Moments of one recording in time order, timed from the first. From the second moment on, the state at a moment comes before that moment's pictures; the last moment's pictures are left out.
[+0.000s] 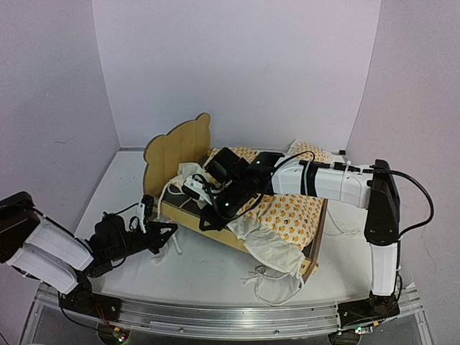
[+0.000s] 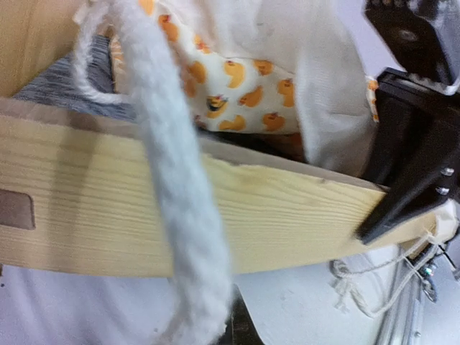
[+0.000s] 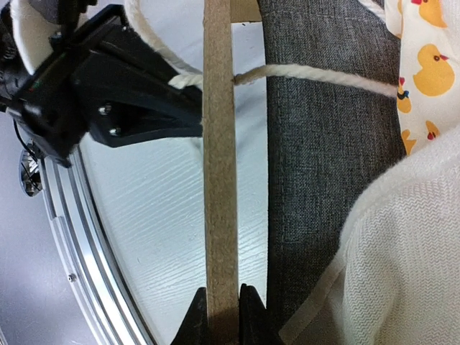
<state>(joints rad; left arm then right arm) -0.78 1.38 0.10 1.09 0.09 -0.44 1.04 2.04 1.75 -0.71 -0.29 0.06</state>
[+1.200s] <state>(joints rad) -0.74 1.16 0.29 0.33 0.48 -0.65 1.03 2.09 1.77 -1.04 -0.12 0.03</state>
